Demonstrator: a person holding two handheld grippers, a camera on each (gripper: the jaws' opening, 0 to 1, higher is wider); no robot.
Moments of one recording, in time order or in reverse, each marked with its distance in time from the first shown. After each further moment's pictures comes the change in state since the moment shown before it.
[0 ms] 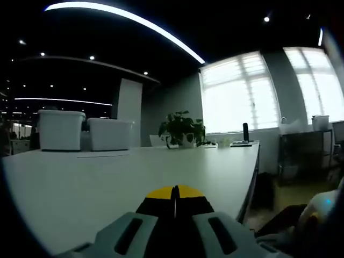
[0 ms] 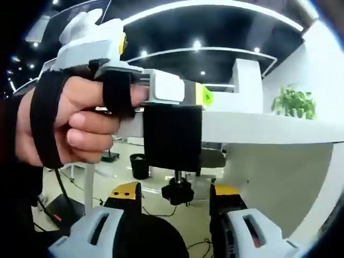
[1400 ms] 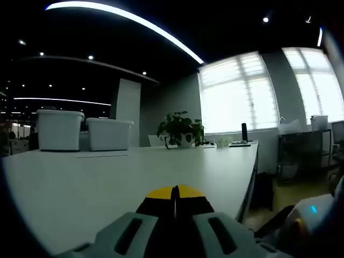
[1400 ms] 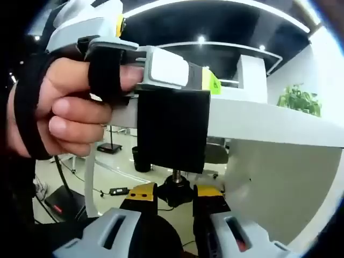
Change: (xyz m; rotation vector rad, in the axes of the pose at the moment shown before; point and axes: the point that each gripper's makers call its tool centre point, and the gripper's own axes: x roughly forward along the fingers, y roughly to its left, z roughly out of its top) left arm 0.000 0.001 0.001 0.002 0.000 -0.006; right arm 0.014 -0.001 -0.004 -0.031 0.050 0.149
